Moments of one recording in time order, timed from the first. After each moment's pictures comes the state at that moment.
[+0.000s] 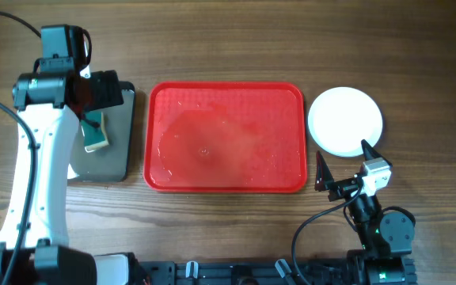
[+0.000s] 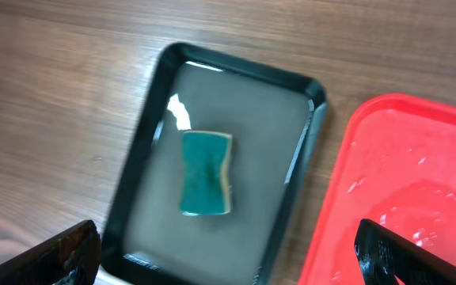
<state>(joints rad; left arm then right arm) 0.06 1.51 1.45 -1.03 -0.24 -0.12 0.05 0.02 0.01 0.02 -0.19 0.01</state>
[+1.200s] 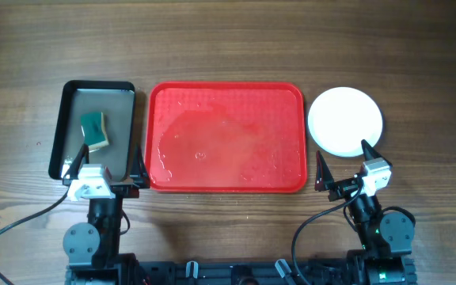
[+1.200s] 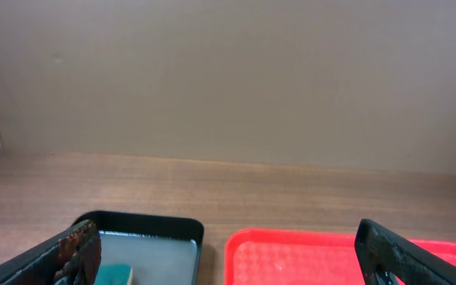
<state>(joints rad) 0.02 0.04 0.13 -0.04 0.02 -0.09 0.05 0.02 0.01 0.02 -0.20 0.01</state>
